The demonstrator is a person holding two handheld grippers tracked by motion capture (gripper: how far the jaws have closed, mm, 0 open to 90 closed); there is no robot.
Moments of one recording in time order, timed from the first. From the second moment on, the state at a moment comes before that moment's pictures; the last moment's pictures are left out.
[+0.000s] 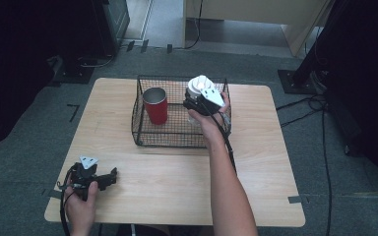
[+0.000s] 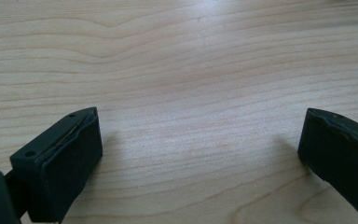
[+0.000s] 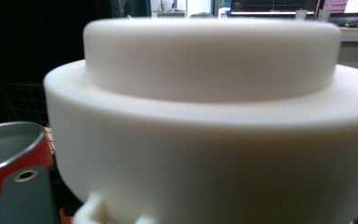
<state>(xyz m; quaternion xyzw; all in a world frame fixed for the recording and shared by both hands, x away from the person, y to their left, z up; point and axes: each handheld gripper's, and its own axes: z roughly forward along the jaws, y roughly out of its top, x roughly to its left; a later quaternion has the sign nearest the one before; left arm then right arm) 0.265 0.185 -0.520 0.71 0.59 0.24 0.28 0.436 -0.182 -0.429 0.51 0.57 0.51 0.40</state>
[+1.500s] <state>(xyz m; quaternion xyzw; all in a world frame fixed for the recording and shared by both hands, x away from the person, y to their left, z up) 0.266 0.185 -0.520 0.71 0.59 0.24 0.28 0.431 -0.188 -0.434 0.50 0.60 0.51 0.35</state>
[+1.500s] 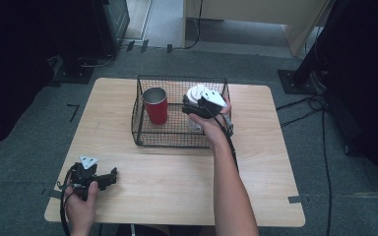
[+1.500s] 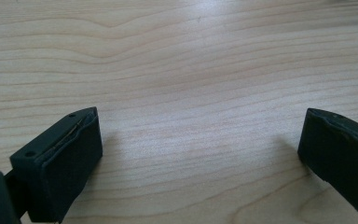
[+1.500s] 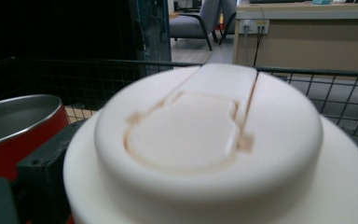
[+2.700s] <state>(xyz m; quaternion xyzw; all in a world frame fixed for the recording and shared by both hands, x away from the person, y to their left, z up) 0.266 0.185 -0.520 0.71 0.59 0.24 0.28 0.410 -0.193 -0.383 0.49 0.57 0.53 0.39</state>
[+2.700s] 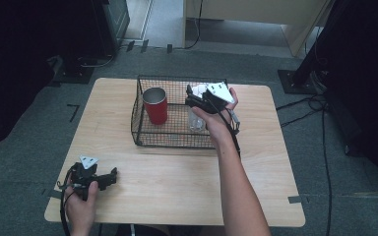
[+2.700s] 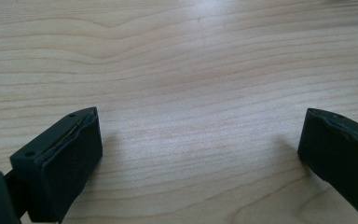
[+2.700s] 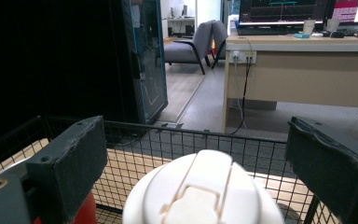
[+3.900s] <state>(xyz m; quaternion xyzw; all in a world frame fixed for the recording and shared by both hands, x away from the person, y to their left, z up) 0.266 0.185 -0.520 0.71 0.59 0.24 0.28 0.330 -0.244 -0.375 0.46 0.58 0.54 0.39</state>
